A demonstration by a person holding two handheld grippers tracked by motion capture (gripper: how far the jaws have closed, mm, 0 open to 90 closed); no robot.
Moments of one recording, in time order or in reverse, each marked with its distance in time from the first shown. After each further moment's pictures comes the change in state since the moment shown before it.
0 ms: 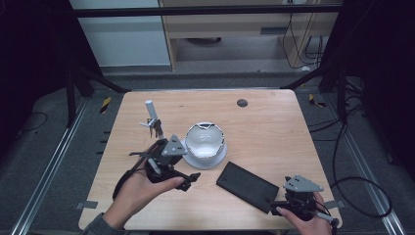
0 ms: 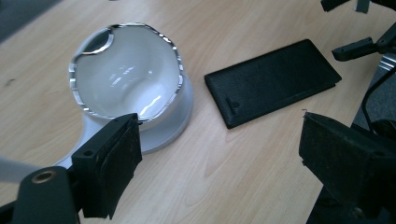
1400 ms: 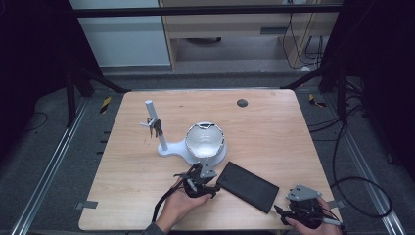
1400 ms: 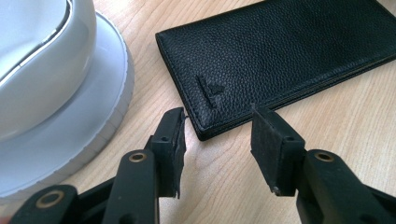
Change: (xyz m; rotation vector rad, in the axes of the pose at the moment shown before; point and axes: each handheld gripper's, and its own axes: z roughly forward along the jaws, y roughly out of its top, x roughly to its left) left arm -0.024 -0.052 0.140 0.002 -0.058 -0.021; right arm -0.011 -0.032 -0.001 0.204 0.000 -0.125
